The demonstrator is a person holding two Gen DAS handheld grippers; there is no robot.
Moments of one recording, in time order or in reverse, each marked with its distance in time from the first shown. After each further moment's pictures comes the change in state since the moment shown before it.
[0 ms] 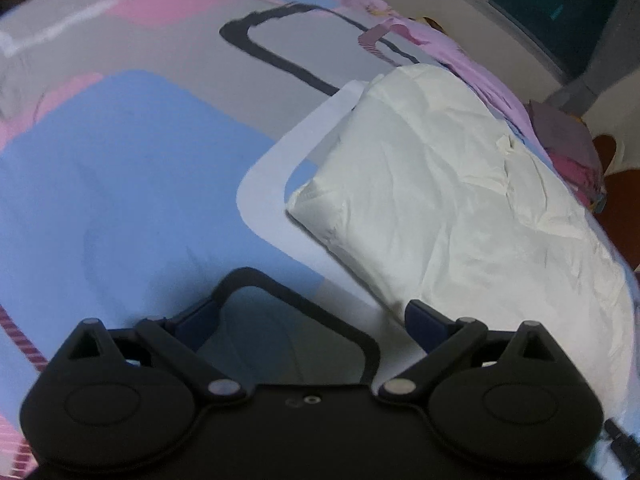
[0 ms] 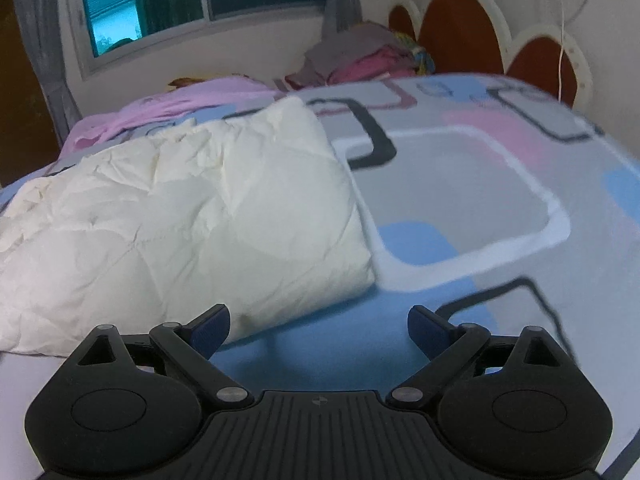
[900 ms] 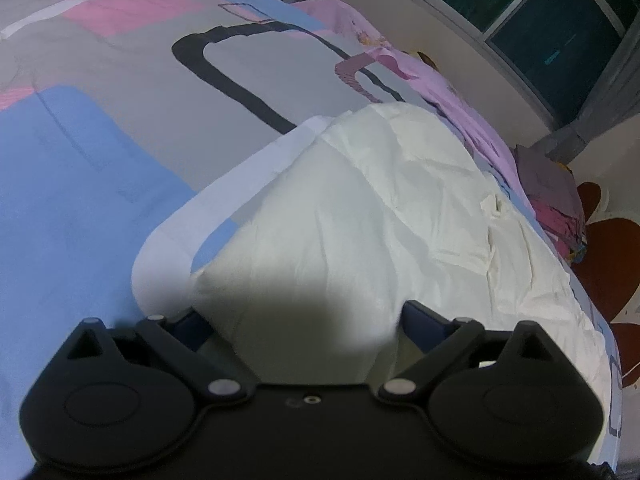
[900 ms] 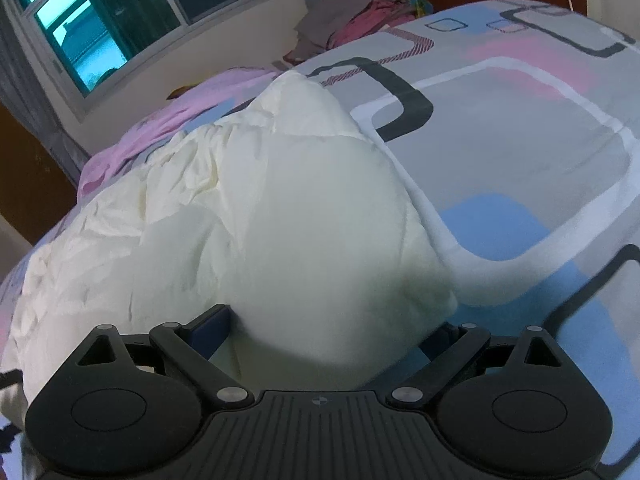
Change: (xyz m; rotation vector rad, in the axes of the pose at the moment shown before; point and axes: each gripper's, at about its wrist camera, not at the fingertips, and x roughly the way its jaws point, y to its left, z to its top) left arm 0.044 -0.031 0.033 -0.076 -0.095 -0.077; right arm 0.067 -0.008 0.041 0.234 0.074 0.143
